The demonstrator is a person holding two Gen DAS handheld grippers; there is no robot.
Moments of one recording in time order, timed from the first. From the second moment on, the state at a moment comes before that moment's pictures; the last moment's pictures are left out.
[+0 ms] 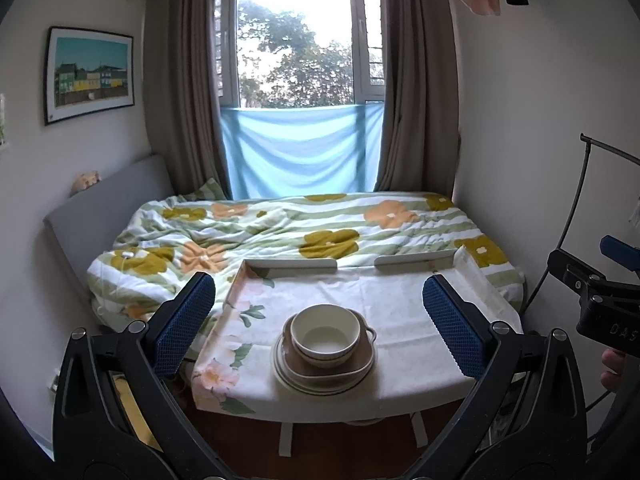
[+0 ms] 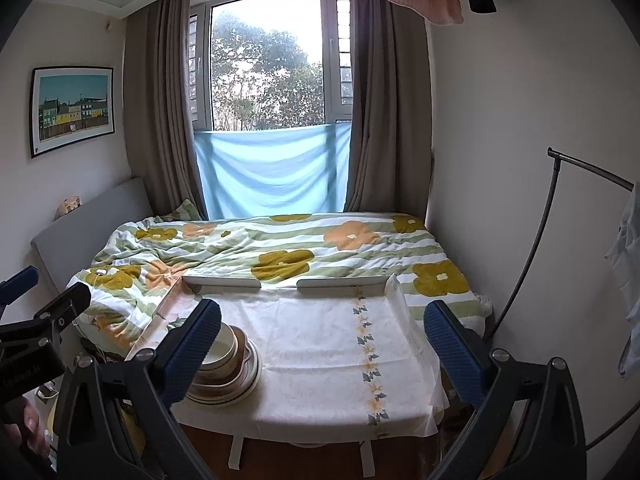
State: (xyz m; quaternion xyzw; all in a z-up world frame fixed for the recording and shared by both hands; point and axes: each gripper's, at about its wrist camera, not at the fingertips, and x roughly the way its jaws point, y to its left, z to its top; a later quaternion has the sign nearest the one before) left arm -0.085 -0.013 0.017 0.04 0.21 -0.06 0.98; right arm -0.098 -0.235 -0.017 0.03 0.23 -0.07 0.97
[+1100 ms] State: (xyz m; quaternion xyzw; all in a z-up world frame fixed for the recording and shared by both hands) left arm -0.086 -0.010 0.015 0.03 0.21 -0.05 0.98; right arm -0.092 -0.227 -0.025 0.03 0.24 -0.06 0.97
